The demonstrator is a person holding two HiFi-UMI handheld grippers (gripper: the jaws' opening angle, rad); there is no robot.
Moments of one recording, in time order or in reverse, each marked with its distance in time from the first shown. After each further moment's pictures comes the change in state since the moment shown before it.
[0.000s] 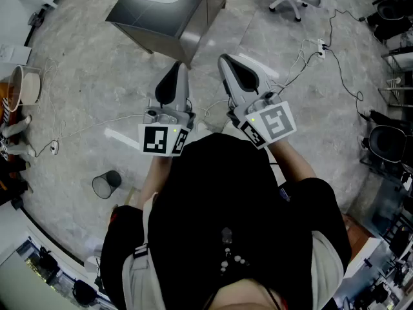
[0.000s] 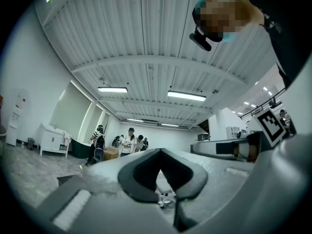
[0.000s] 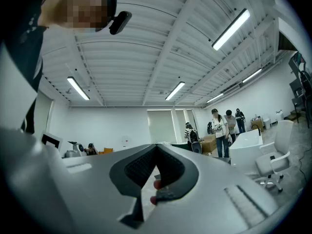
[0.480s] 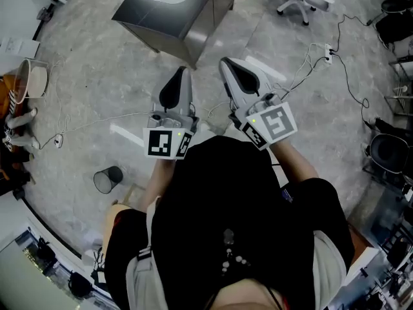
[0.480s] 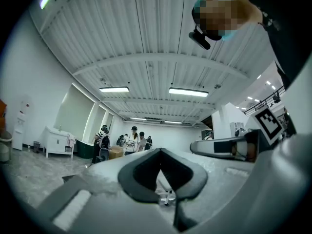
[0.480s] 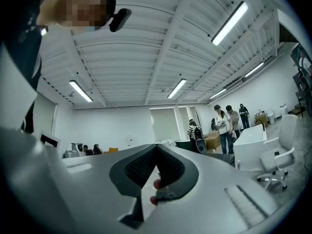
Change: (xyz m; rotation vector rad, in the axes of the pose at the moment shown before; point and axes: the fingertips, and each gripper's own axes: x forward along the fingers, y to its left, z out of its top) left arm -0.003 -0.025 -0.013 0.014 0.026 0.050; right arm -0.018 -0.012 -0.005 0.023 0.034 0.048
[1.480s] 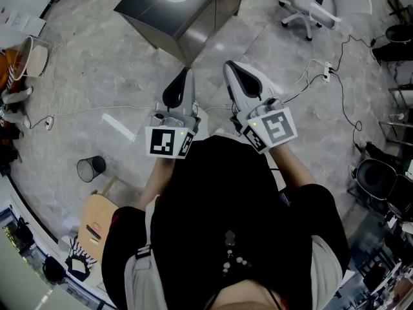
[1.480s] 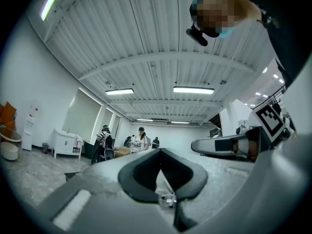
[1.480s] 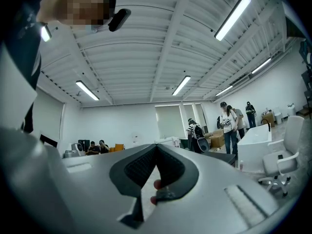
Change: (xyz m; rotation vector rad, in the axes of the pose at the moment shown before) left arm 0.029 -0.042 -0.024 0.010 -0.011 0.103; right arm -0.025 -0.050 -0.002 -0.017 0.045 0.079
